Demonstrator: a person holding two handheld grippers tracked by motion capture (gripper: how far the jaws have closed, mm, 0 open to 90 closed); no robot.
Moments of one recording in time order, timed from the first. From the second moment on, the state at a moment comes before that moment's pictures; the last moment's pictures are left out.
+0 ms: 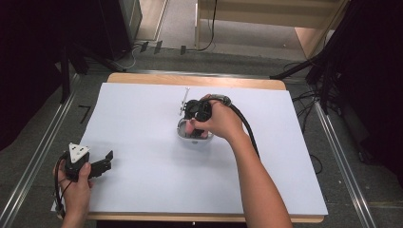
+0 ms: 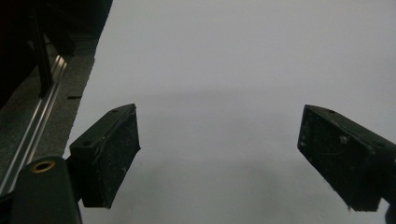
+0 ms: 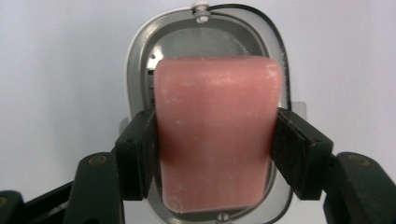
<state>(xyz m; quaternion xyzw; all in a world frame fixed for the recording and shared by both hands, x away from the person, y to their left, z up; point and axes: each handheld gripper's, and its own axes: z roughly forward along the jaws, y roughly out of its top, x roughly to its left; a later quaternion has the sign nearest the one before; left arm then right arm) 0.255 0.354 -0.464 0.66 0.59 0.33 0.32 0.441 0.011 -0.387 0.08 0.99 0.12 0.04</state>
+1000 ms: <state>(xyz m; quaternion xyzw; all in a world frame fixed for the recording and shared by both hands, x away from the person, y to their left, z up) 0.255 0.353 -0.465 0.66 0.59 0.33 0.32 0.413 -0.056 -0.390 0.17 0.97 0.18 0.06</state>
